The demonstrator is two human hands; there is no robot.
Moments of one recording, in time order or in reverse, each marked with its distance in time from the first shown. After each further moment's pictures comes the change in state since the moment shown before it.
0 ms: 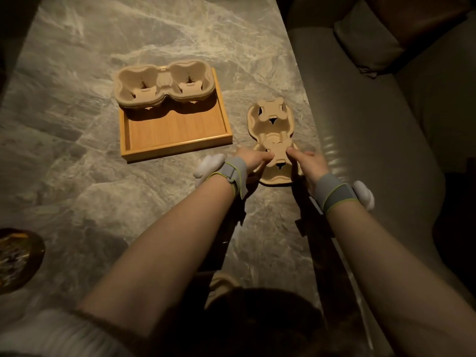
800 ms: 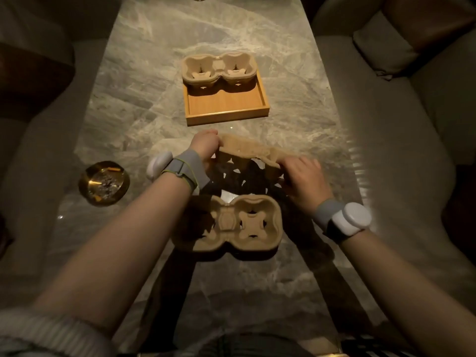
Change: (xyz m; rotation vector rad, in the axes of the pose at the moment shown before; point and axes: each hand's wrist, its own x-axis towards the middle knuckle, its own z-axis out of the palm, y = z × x) left_hand -0.162 -0.090 -0.132 -0.278 0.211 0.156; right_hand -0.200 0.069 0.014 -1.025 -0.053 -1.222
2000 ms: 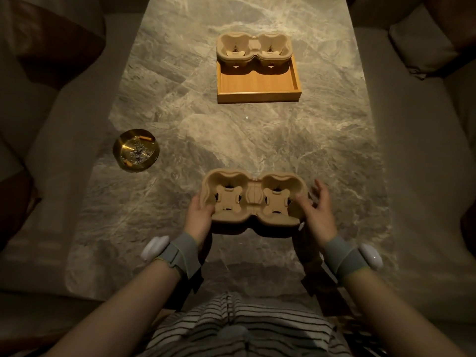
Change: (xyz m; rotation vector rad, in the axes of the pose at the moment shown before) left_hand -0.072 -0.169 -0.066 -0.089 0.200 0.002; right_hand -0.065 -0.052 0.043 1.048 0.015 0.906
